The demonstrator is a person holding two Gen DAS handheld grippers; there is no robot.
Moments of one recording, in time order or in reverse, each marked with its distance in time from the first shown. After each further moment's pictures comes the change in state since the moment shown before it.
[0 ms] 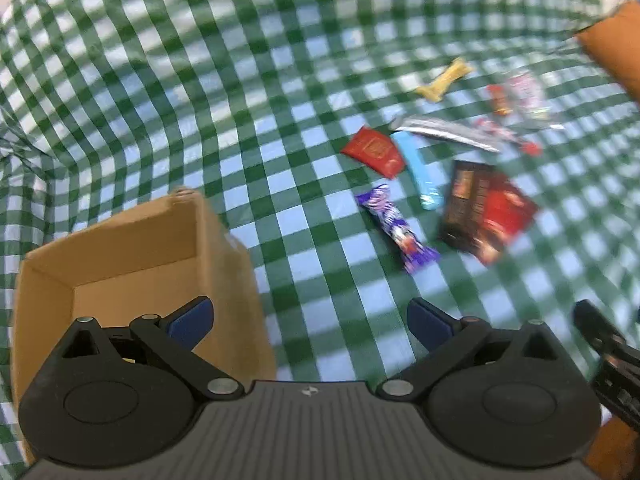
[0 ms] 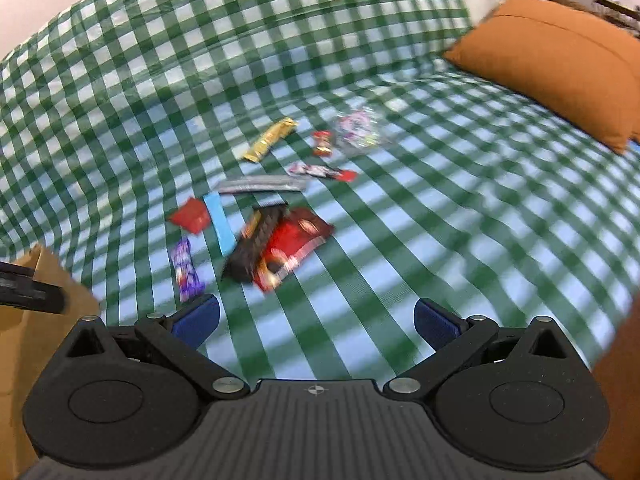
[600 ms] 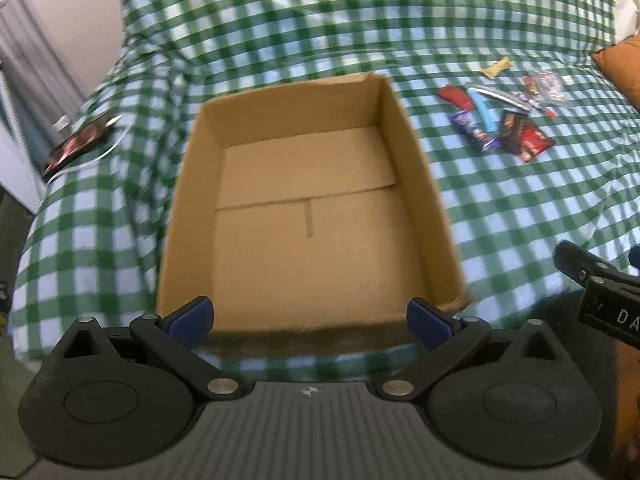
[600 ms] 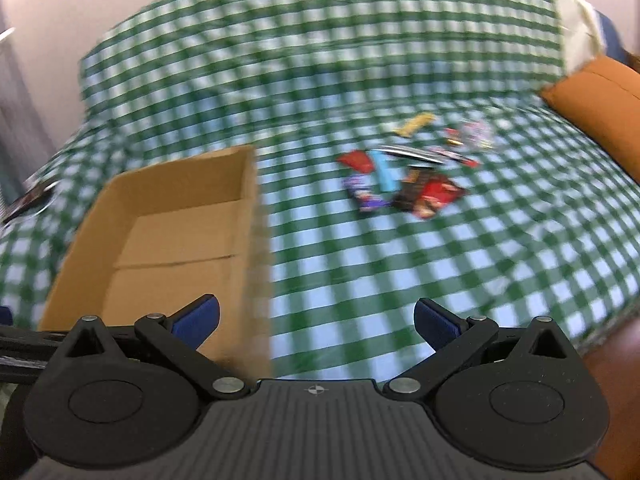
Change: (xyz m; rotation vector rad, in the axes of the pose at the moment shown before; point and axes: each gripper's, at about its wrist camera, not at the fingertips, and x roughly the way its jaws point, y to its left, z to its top) left arm -0.170 0.159 -0.216 -0.118 -0.037 0.039; right arm -0.177 0.131 -0.102 -0.210 0.026 0.129
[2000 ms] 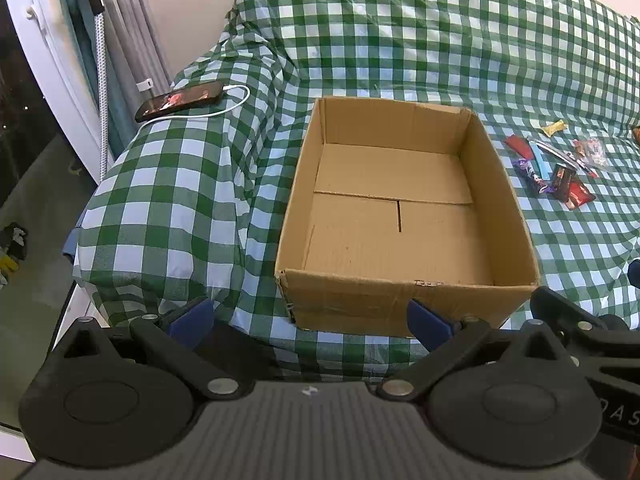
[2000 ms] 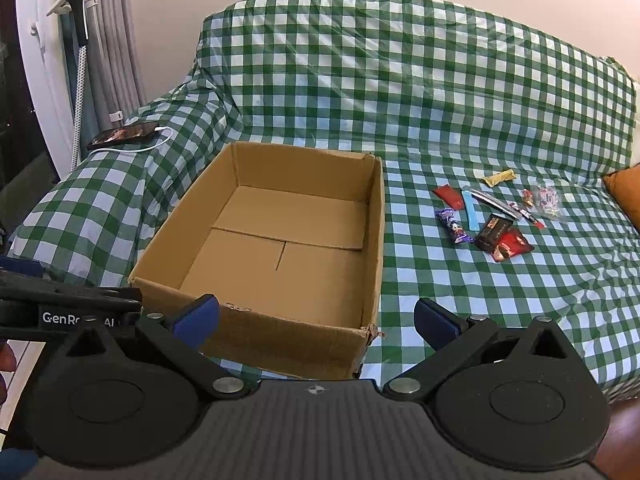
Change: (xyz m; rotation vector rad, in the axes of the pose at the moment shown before) left arm -0.044 0.105 -0.083 -0.216 -0.092 0.076; right arm -0.070 0.130 -0.036 -0.307 -0.047 0.125
